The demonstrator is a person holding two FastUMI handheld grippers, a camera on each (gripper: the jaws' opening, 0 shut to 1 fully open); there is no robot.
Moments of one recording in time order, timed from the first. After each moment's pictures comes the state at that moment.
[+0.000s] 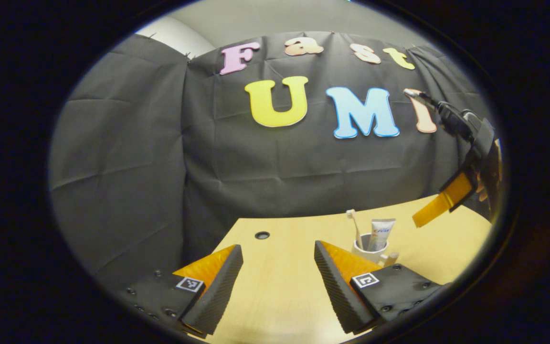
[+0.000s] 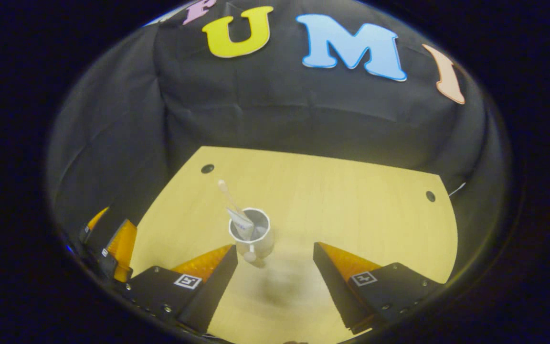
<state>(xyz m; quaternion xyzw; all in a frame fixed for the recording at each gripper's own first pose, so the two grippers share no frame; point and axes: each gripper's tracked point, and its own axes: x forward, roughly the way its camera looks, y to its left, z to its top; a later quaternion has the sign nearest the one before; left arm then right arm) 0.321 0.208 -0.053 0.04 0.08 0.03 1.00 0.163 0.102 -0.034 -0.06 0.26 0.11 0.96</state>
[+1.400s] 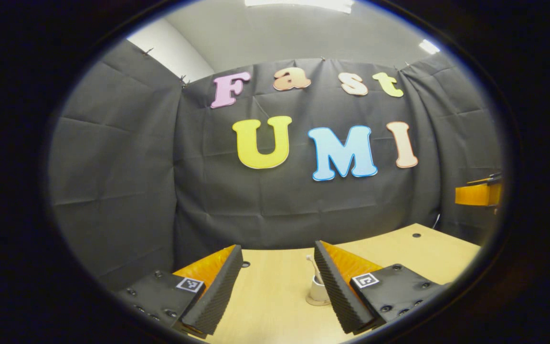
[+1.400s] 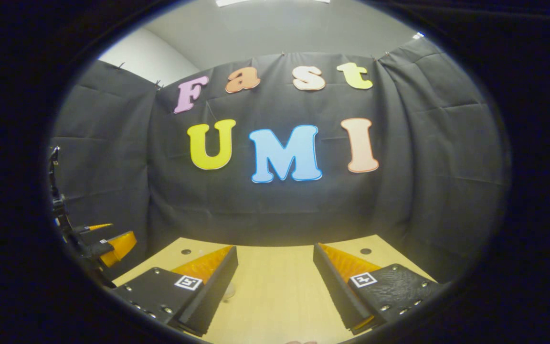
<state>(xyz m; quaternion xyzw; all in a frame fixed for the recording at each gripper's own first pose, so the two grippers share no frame) 0.270 0.140 0.058 0.04 0.00 0.01 1.00 0.056 0.021 0.093 -0.03 -0.08 0.03 1.00</state>
